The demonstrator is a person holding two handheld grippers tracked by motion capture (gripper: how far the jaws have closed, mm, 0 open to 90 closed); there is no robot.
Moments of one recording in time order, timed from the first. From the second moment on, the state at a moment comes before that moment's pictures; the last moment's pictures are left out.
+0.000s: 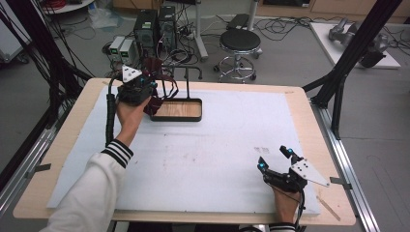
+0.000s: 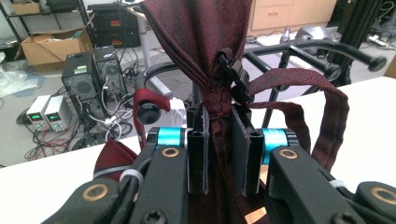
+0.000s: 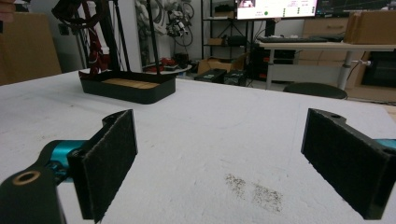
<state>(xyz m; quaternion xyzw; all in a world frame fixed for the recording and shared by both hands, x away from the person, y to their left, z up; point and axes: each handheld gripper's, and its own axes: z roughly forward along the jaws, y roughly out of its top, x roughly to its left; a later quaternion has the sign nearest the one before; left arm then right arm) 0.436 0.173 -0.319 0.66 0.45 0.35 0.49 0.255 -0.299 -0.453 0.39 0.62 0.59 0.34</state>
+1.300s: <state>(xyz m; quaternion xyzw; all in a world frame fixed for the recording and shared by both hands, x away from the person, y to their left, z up) 0.448 0.168 -0.322 0.64 0.47 0.36 0.50 0.255 -0.299 -0.453 0.39 0.62 0.59 0.34</state>
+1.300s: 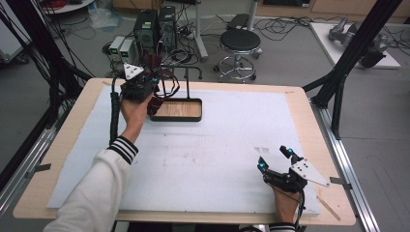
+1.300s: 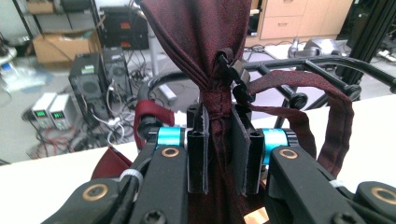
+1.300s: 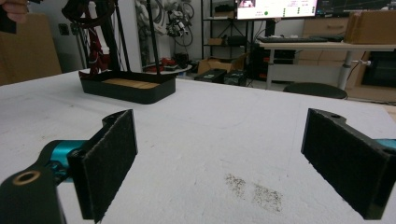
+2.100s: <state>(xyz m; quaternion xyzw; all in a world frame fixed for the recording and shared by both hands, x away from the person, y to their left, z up) 0.458 0.170 -0.332 0.63 0.49 0.35 0.49 0.255 -0.299 -0.453 0.39 0.62 0.58 0.34</state>
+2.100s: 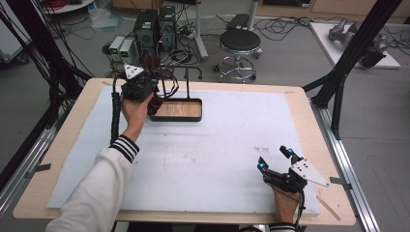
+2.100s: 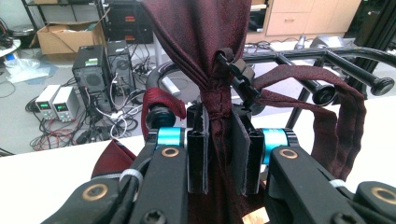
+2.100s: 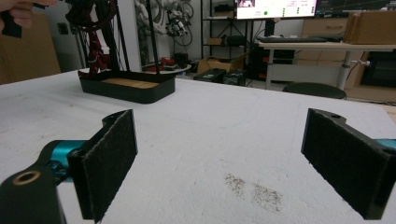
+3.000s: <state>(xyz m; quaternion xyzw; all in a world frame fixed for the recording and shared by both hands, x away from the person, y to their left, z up) 0.464 0.164 -0.342 0.66 0.49 0.35 0.44 0.255 -0.299 -0.453 0.39 0.62 0.58 0.34</state>
